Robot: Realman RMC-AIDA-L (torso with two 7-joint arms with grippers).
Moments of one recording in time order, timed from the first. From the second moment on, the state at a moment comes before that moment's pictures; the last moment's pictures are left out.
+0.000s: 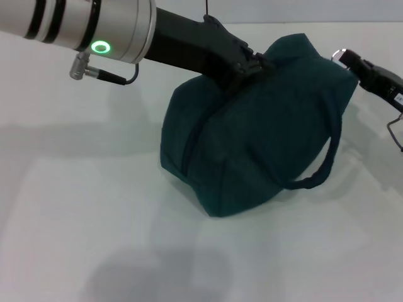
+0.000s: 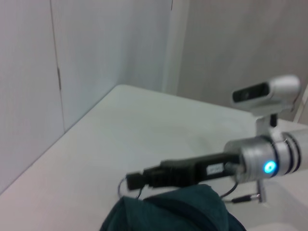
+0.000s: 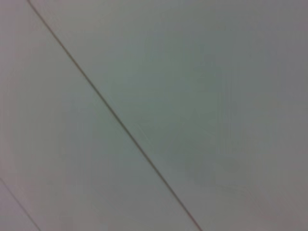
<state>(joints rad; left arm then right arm) -0.60 -2.08 1.33 1.54 2.02 1.47 -2.28 0.53 2.02 -1.35 -0.21 -0.64 -1.18 1.23</state>
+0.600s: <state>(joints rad) -0.57 -2.09 1.29 1.43 1.90 1.39 -2.17 0.45 2.02 -1.33 -0.21 -0.54 -1.30 1.20</state>
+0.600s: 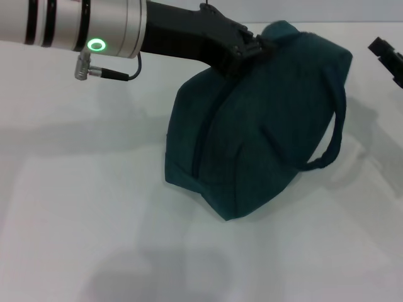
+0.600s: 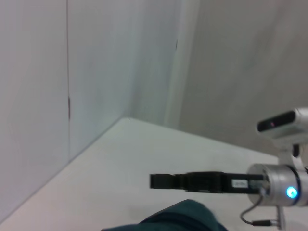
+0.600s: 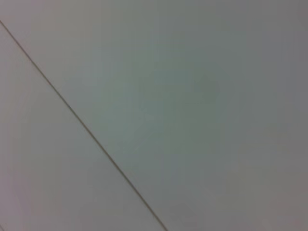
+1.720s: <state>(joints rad) -0.15 -2.08 1.06 1.01 1.30 1.55 -1.28 0.30 1.90 -1.28 -0.44 -0.96 -1.79 0.96</state>
